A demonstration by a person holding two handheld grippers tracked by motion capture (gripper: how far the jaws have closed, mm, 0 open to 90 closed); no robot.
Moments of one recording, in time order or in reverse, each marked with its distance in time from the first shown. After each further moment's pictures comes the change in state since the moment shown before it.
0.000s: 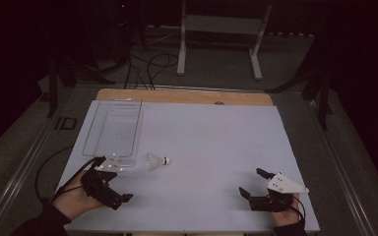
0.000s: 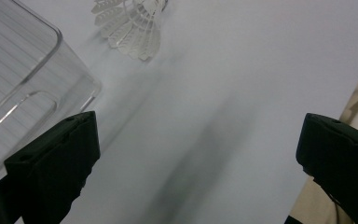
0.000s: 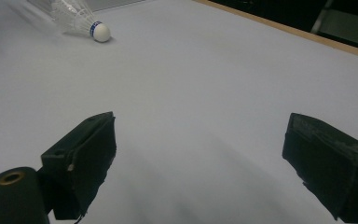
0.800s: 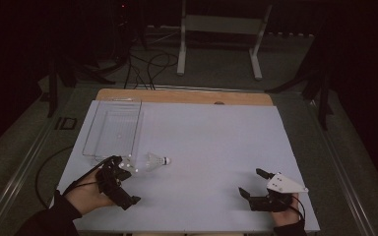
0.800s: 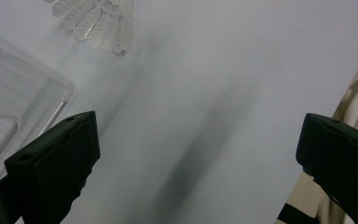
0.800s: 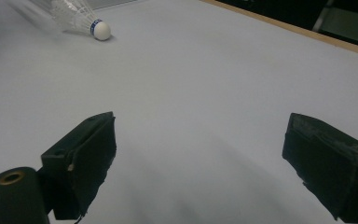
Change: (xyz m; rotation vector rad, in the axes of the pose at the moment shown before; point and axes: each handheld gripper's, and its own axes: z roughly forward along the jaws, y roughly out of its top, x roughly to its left) left arm -0.008 0.026 0.020 0.149 -0.033 0.046; right arm 0.000 0.000 0.001 0.006 0.002 0.001
